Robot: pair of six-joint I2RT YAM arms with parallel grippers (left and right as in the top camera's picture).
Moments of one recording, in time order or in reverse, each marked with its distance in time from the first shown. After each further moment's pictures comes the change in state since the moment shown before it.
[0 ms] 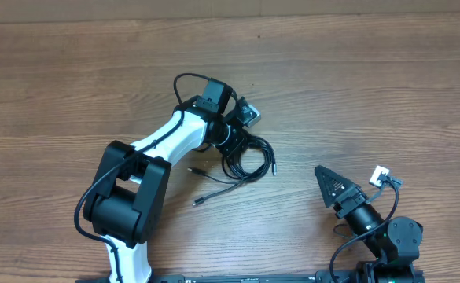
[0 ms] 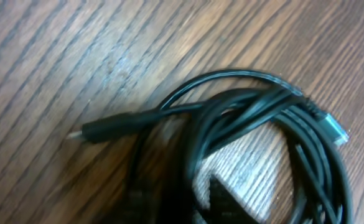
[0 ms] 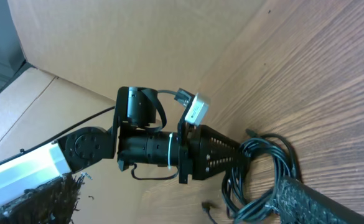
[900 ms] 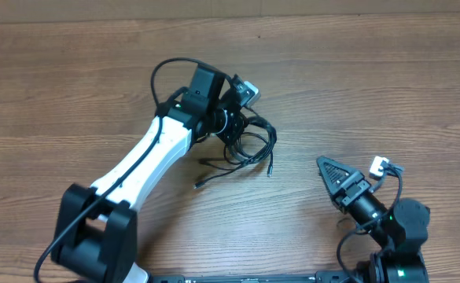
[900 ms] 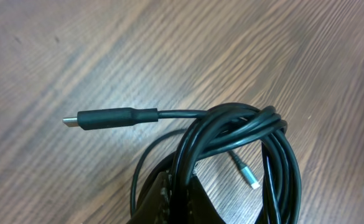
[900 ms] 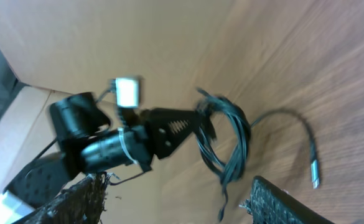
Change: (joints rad) left arm 0.000 -0.264 0.002 0.001 0.006 -0.148; right arm 0.000 0.254 0.172 -0.046 -0.055 0.152
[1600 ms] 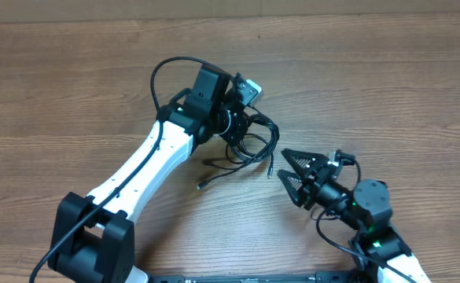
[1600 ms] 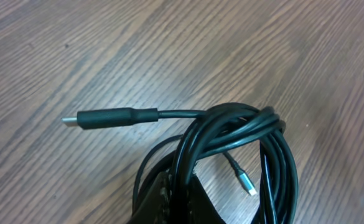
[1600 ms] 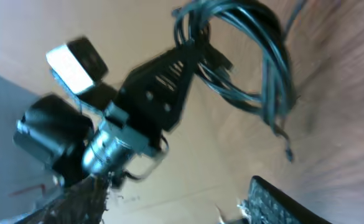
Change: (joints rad) left arm -0.039 -0.034 0.002 -0.003 -0.062 -0.050; right arm 0.369 0.439 0.003 0.463 0.174 0.517
